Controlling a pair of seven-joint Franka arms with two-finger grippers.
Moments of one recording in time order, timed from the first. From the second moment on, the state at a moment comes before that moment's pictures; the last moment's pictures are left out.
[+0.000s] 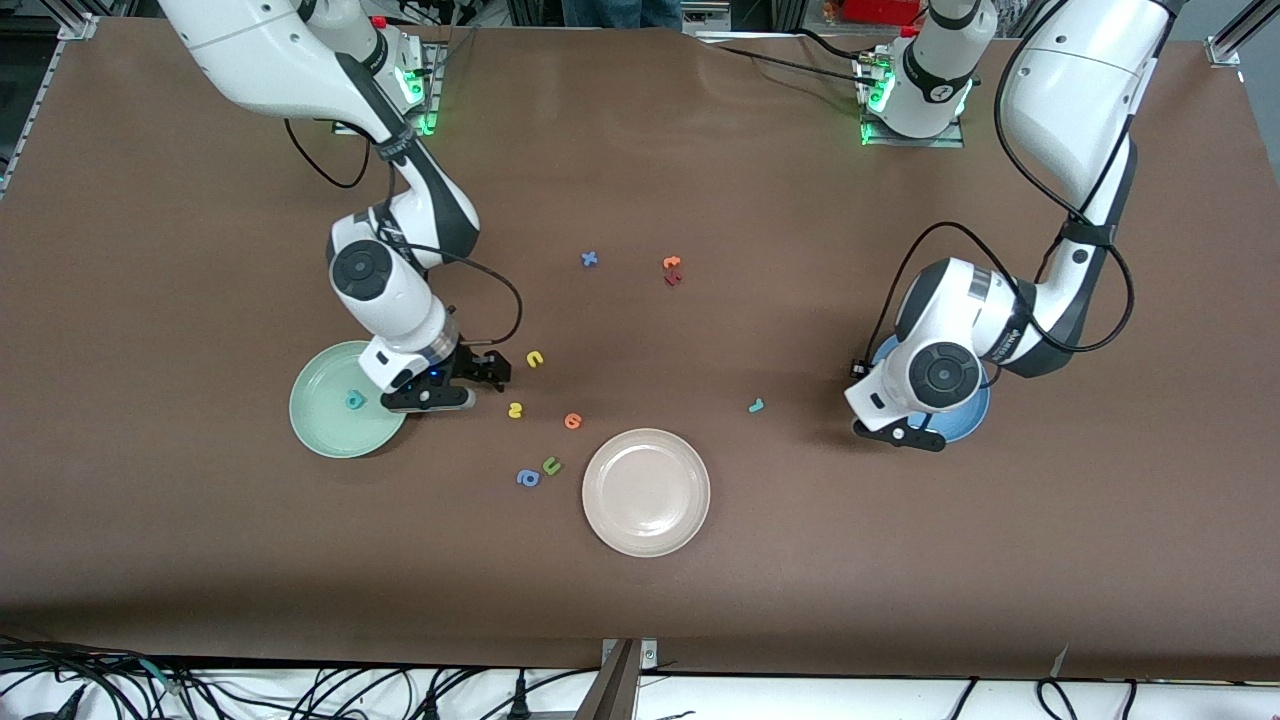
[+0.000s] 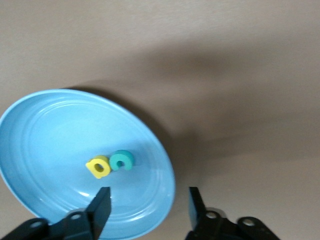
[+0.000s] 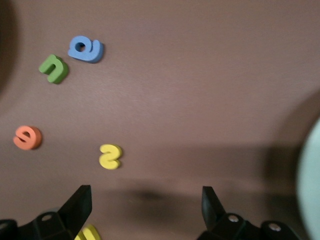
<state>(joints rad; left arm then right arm) -0.12 0.62 -0.19 -1.67 0.22 1.95 -0.19 0.26 0.56 0.16 -1.96 -0.07 2.72 0.47</state>
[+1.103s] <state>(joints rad) -0.21 0.81 -0.31 -1.55 0.22 2.24 0.03 0.33 0.69 0.11 -1.87 -0.14 2.79 0.78</state>
